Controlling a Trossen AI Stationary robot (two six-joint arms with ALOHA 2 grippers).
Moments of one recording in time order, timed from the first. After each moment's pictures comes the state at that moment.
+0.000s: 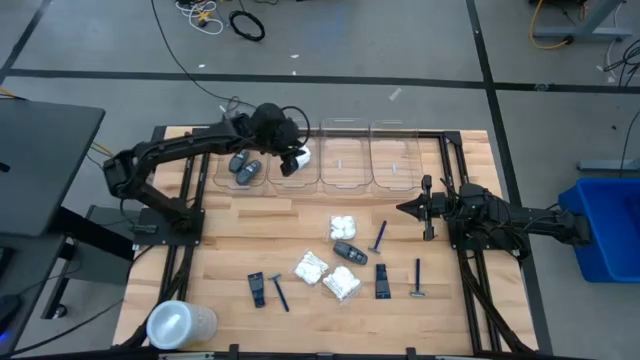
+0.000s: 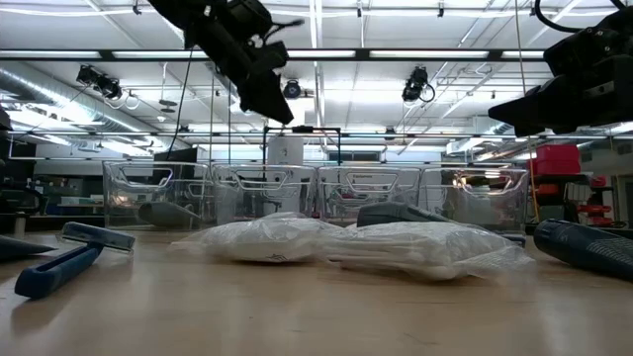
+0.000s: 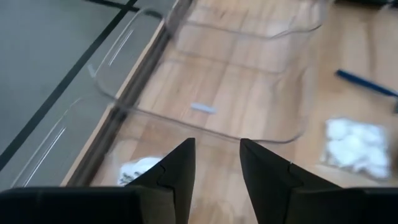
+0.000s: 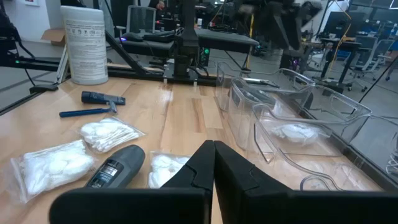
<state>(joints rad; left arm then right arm) 0.50 1.47 1.17 -0.38 0.09 0.13 -0.17 0.15 0.01 0.05 -0.13 -0.13</state>
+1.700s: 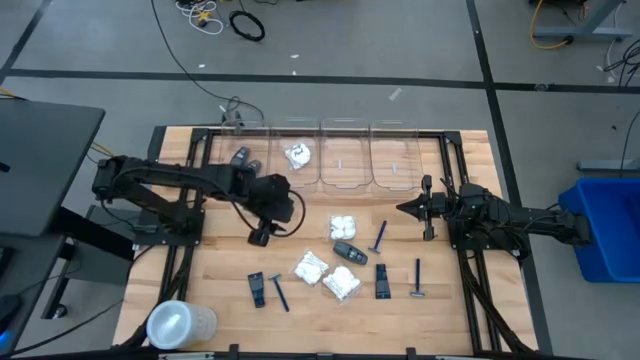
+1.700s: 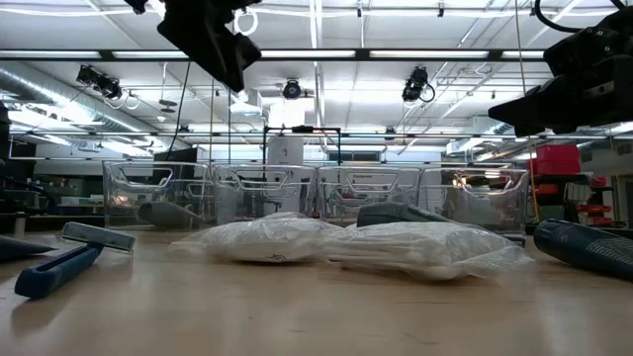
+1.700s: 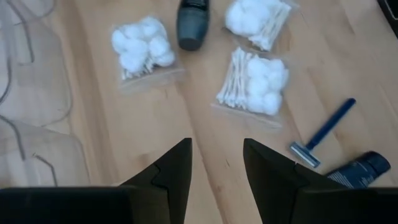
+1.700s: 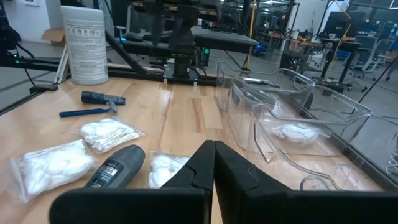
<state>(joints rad) -0.02 1.39 1.17 -0.78 0.13 0.26 -0.17 0.15 0.01 0.05 -0.13 -0.13</state>
